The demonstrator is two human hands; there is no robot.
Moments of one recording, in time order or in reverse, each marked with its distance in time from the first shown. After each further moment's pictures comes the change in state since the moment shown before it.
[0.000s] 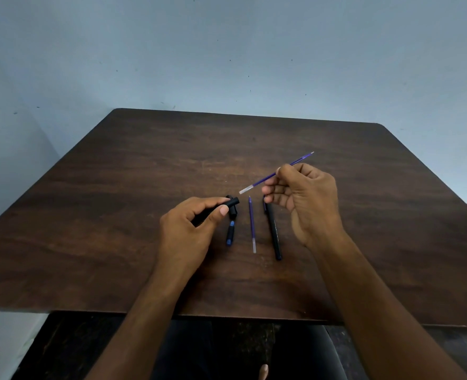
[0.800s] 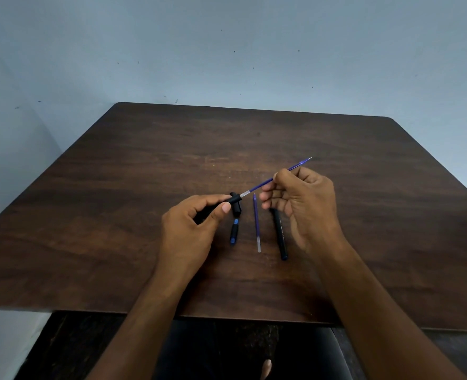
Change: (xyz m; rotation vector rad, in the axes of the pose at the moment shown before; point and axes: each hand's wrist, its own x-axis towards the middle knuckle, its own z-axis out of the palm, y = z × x) left_hand 0.002 -0.002 0.002 -0.028 0.009 -0.062; right_hand -0.003 0.015 0.001 -0.028 -0.040 0.024
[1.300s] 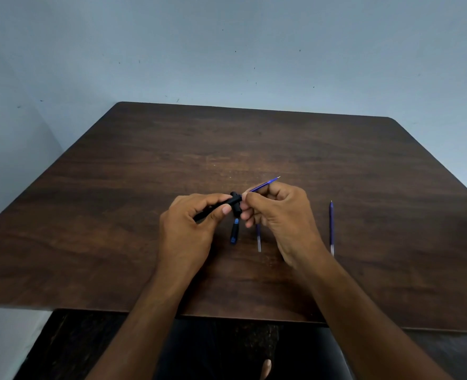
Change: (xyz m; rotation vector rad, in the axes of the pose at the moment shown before) left_hand 0.001 -0.004 0.000 0.139 0.033 0.094; right_hand -0.013 0.022 0.013 -0.197 -0.160 -0.008
